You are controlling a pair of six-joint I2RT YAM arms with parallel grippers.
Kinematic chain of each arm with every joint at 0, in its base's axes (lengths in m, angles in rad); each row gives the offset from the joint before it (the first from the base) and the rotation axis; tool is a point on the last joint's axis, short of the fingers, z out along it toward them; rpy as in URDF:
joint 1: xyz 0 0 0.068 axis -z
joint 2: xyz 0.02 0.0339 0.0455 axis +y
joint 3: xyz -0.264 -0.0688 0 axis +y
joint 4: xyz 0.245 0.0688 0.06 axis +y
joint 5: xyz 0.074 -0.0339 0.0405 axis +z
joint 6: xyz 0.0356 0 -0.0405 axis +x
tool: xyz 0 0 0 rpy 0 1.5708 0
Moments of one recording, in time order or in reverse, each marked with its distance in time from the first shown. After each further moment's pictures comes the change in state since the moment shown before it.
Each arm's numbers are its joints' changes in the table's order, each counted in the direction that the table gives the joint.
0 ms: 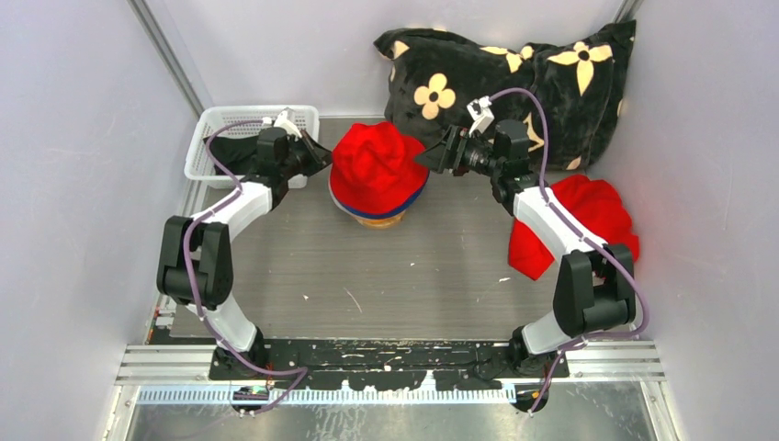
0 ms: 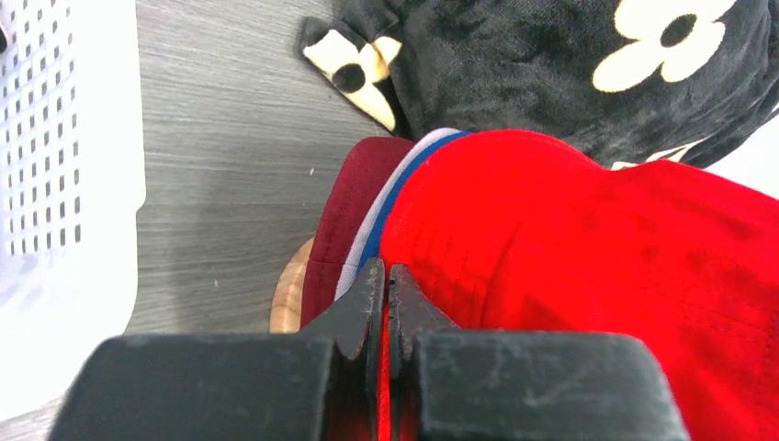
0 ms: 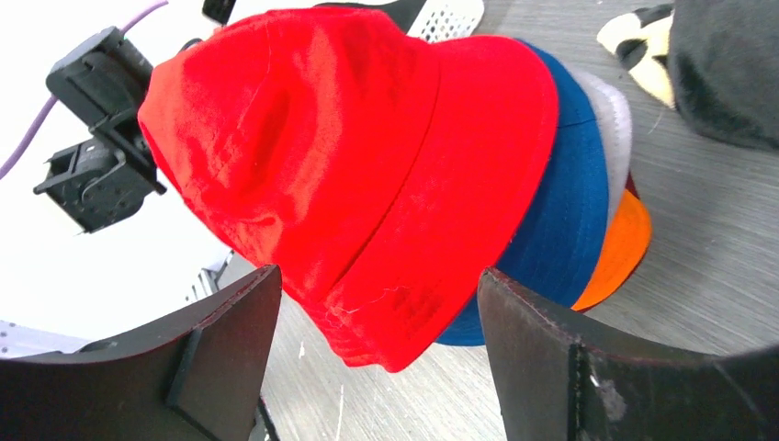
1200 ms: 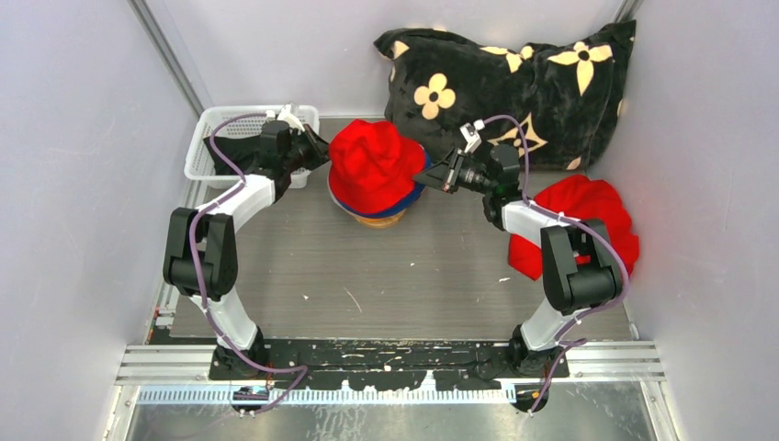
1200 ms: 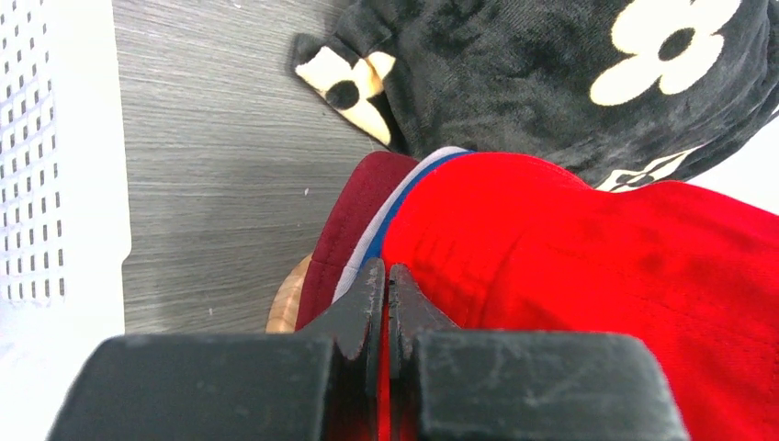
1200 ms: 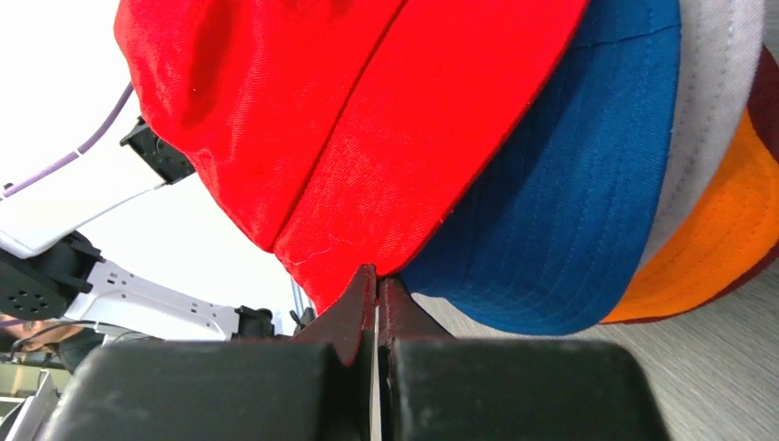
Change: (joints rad) left arm 0.000 0.078 -0.093 0.014 -0.019 0.013; right arm 0.000 0.151 0.206 -0.510 0.200 0.328
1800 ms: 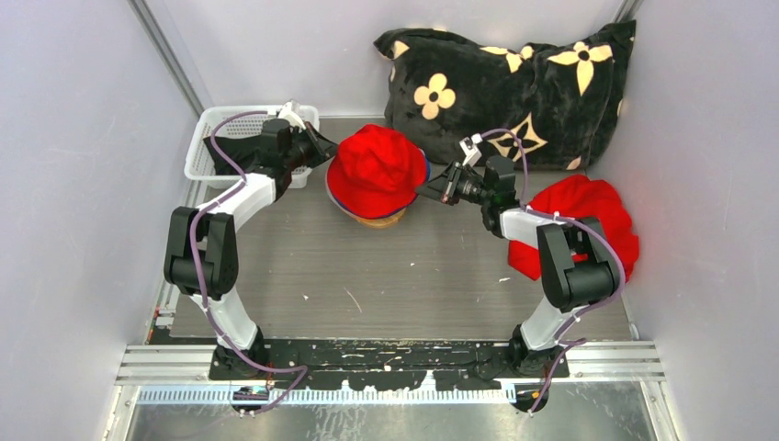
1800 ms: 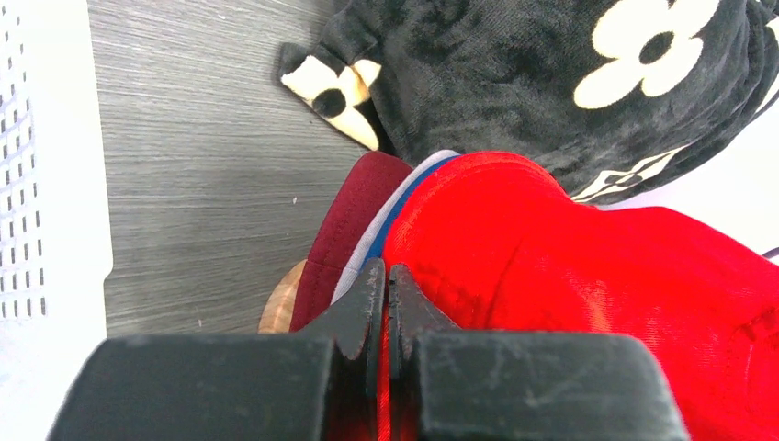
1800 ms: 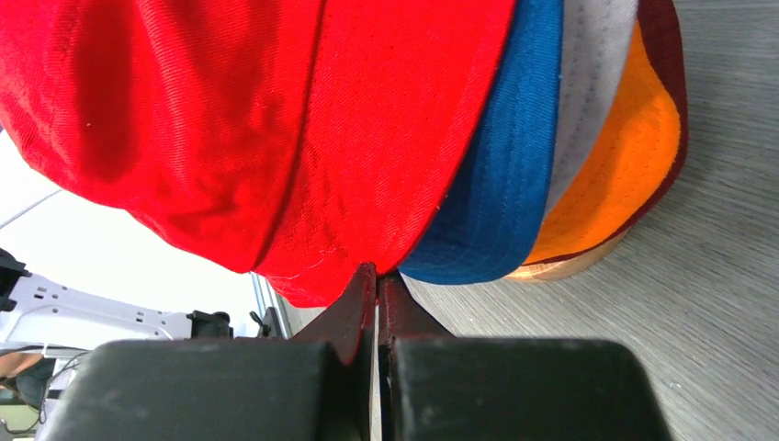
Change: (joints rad) left arm 0.000 0.009 -0.021 -0.008 -0.008 0.000; right arm 0.006 0.014 0.089 0.029 -0.074 -0.081
